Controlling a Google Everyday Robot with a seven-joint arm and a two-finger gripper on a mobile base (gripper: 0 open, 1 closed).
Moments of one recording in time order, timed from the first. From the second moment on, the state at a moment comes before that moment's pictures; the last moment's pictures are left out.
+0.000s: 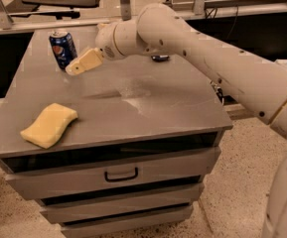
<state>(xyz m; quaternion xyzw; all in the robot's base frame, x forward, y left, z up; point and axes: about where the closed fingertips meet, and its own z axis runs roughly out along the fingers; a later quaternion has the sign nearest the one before) 0.700 0.155 0.918 -0.51 0.65 0.23 0.52</state>
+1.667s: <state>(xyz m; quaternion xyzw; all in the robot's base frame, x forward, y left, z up) 0.742 0.261 0.881 -0.51 0.59 0.35 0.52</state>
